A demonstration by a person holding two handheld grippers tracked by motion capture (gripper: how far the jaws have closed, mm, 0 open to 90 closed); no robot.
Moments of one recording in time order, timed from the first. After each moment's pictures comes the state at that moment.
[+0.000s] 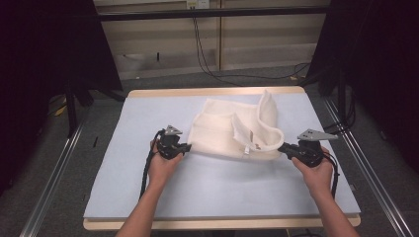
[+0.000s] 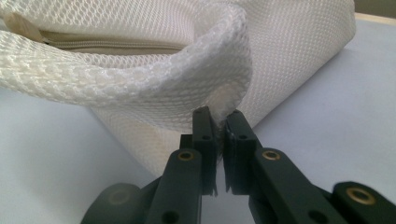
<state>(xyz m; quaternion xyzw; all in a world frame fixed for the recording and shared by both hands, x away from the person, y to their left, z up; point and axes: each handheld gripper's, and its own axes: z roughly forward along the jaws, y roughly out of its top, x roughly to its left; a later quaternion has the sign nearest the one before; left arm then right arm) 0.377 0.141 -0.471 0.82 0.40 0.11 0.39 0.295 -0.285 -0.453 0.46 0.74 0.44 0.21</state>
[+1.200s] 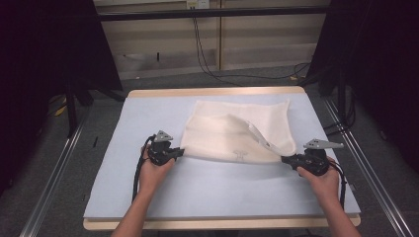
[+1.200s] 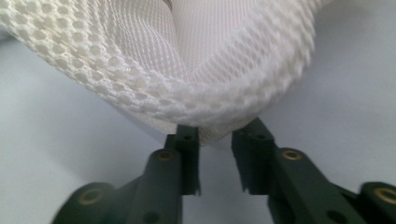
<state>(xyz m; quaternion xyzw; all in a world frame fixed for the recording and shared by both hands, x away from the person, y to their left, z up) 0.363 0.169 -0.476 0.83 0.38 0.11 0.40 0.279 -0.303 -0.476 0.49 0.74 0.43 0.17</state>
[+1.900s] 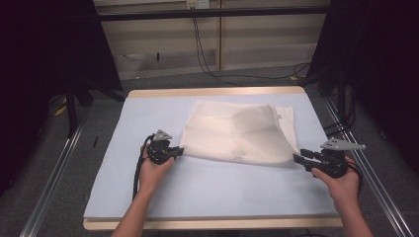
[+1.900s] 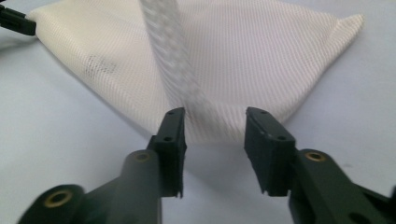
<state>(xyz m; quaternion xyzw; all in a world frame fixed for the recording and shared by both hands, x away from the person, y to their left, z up) 0.369 0.170 -0.479 0.82 0.39 0.11 0.40 0.258 -0.328 -0.448 0.49 0.73 0.43 0.20</state>
